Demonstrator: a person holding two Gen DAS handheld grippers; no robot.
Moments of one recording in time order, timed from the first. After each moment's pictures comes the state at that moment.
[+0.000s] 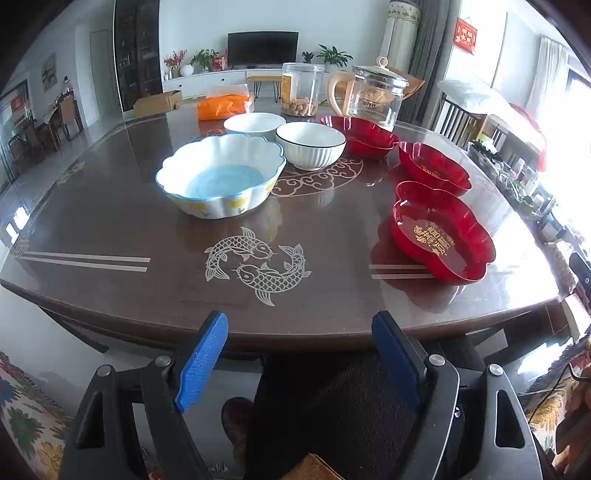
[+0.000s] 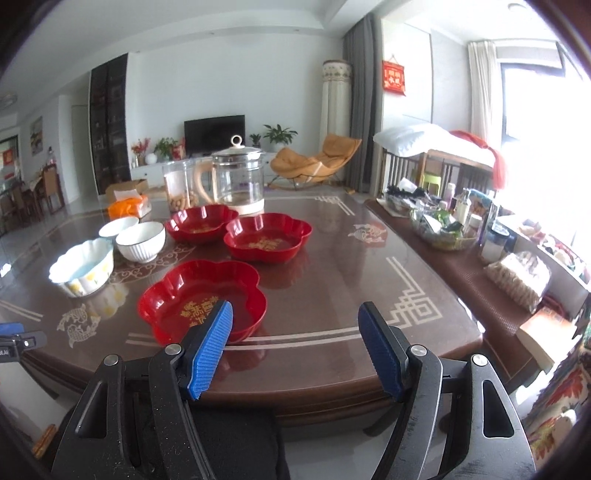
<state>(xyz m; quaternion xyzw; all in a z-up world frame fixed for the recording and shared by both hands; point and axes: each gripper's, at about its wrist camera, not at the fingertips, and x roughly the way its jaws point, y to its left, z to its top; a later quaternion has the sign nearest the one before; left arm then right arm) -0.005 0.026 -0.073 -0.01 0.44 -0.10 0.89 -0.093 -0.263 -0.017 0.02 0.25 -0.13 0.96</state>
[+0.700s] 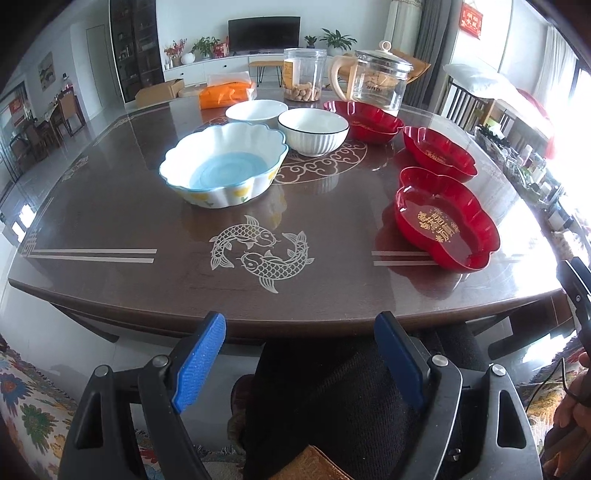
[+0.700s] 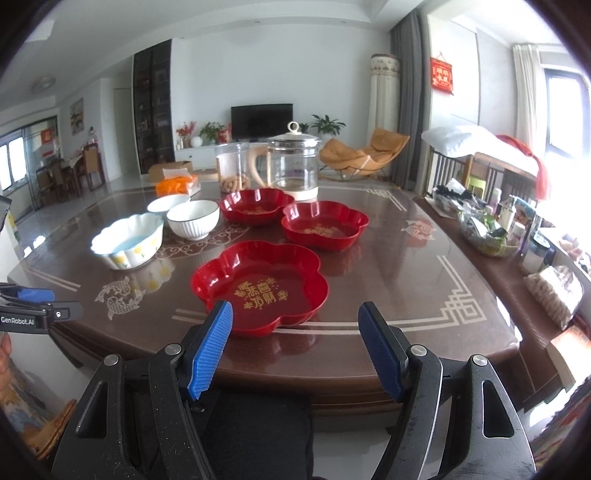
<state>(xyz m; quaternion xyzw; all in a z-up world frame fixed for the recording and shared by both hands) 0.000 0.023 -0.067 0.01 0.48 -0.08 0.87 -0.085 -0.230 -0.028 0.01 0.28 -0.03 0.96</state>
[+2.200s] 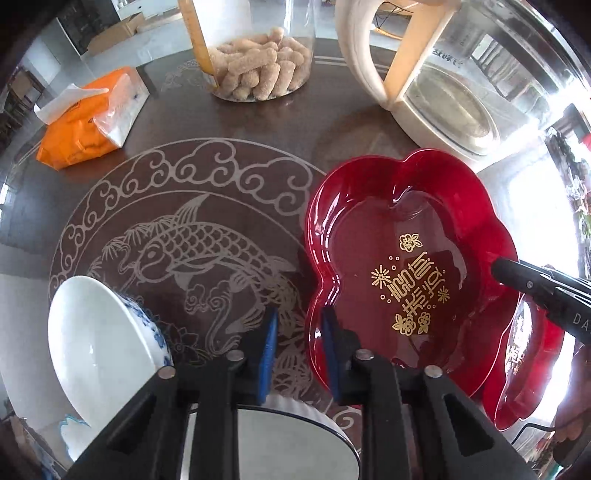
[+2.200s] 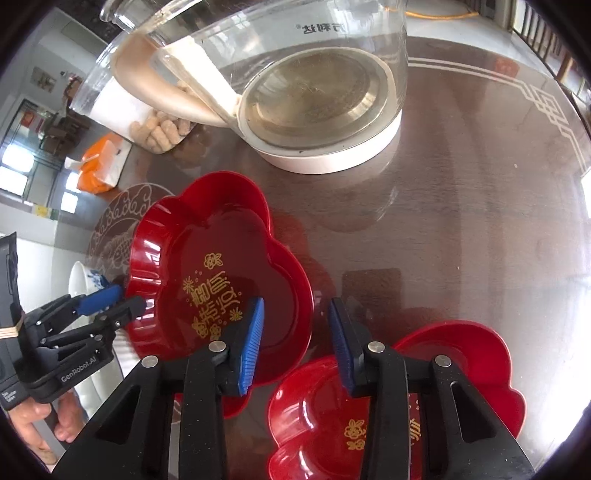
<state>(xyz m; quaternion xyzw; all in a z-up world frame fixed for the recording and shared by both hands) 0.458 -0.100 -0.125 0.02 0.65 -0.08 0.75 0.424 -0.304 -0.111 0.15 0.62 0.09 0.76</state>
